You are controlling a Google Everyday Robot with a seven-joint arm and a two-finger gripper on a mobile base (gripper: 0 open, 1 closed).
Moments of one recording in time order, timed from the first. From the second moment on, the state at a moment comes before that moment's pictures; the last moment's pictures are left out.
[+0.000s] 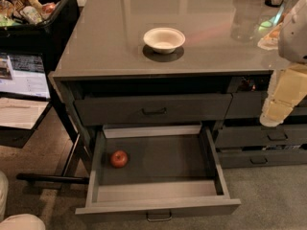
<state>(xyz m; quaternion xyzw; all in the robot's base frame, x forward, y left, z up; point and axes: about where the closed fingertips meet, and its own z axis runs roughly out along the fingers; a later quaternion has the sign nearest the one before) 0.438 -0.217 0.976 -0.60 0.78 -0.03 0.16</state>
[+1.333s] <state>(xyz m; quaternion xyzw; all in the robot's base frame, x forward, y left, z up) 0.473 -0.186 0.873 -0.53 0.82 0.06 0.21</state>
